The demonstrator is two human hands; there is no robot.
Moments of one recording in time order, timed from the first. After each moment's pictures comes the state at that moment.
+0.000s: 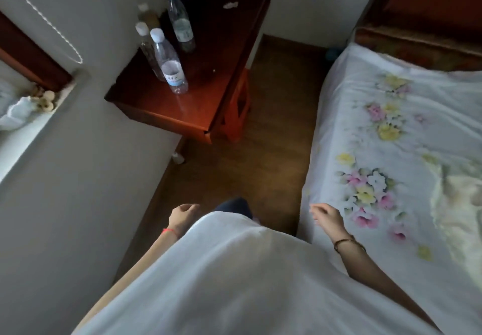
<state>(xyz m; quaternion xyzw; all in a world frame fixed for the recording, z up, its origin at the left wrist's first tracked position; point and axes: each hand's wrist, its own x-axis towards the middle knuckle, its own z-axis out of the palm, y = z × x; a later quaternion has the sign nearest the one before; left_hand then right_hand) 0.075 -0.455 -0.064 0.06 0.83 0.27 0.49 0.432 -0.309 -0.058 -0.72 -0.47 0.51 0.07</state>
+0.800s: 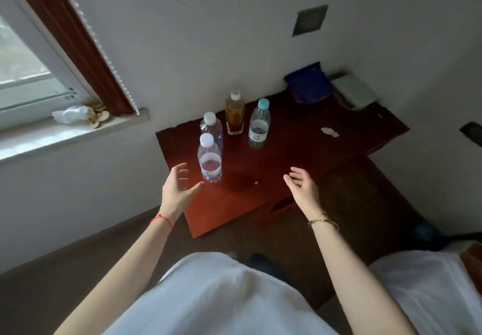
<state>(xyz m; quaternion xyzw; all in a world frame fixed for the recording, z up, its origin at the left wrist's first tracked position) -0.056 -0.154 0.020 -0.03 0.86 0.50 0.13 0.047 0.146 0.023 -0.34 -0.79 0.51 0.03</state>
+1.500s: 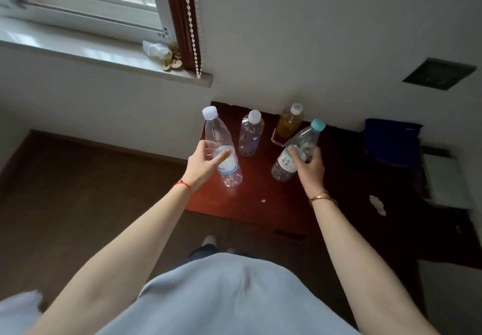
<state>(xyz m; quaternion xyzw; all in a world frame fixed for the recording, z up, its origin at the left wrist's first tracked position) -0.059 -0.081 0.040 -0.22 0.79 0.57 0.05 -0.131 0.179 0.035 -0.12 -0.83 0.54 -0.04</state>
